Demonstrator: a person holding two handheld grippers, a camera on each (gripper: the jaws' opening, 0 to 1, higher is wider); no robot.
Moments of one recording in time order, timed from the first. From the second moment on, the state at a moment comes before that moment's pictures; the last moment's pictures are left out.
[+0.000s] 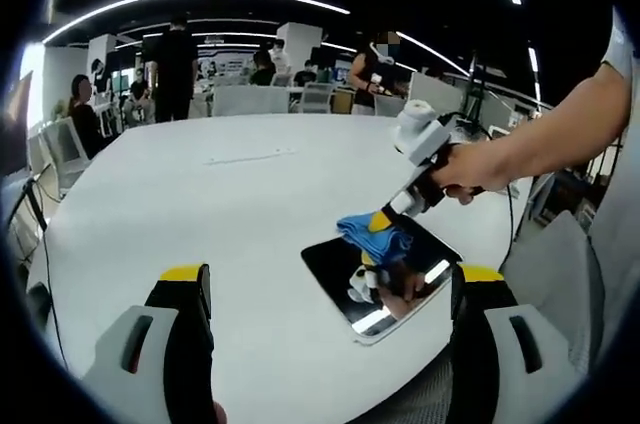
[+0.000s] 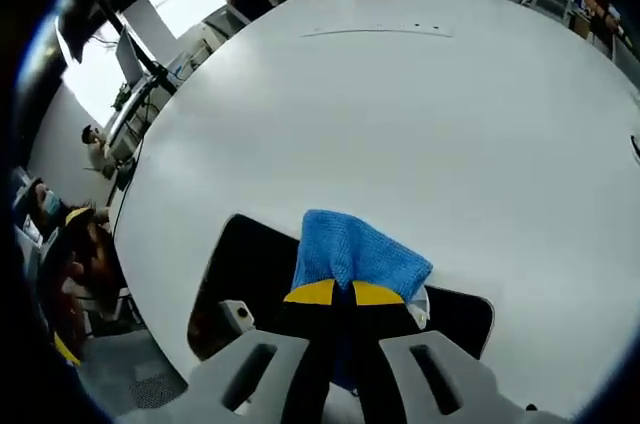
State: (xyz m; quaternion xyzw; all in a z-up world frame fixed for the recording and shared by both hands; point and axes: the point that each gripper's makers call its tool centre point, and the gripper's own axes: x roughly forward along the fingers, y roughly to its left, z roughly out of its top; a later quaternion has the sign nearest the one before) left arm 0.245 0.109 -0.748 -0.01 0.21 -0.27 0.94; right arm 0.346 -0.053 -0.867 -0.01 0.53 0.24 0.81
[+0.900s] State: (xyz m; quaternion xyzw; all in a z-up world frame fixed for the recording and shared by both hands) left arm 0.240 0.103 -0.757 0.02 0.23 -0.27 0.93; right arm 0.349 -0.094 -0.870 -0.01 0.54 0.23 0.81
